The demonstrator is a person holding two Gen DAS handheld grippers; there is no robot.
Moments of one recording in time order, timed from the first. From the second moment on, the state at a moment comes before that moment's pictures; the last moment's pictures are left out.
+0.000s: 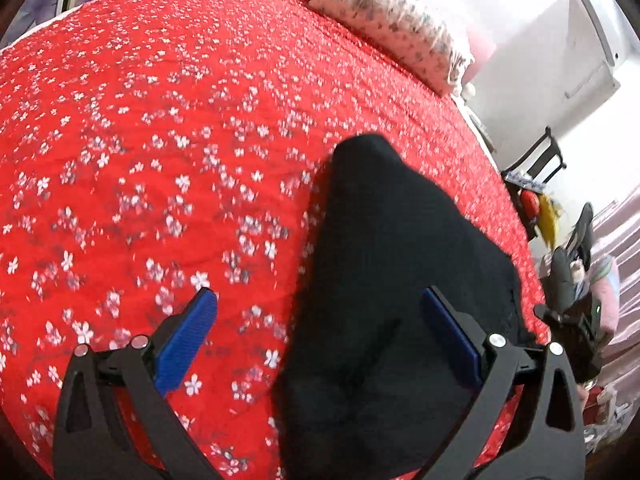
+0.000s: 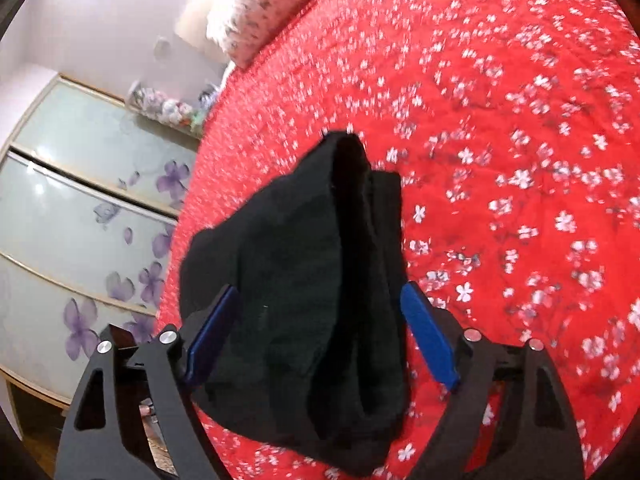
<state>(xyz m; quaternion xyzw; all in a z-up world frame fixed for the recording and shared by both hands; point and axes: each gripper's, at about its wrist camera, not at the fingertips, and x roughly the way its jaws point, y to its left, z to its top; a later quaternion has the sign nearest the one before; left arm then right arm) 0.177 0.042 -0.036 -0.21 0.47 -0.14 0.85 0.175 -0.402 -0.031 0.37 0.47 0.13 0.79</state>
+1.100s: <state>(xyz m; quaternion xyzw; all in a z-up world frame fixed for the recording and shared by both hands) 0.166 0.042 -0.040 -0.20 0.47 -0.15 0.85 0.184 -0.386 -0.047 0.40 0.49 0.15 0.76</state>
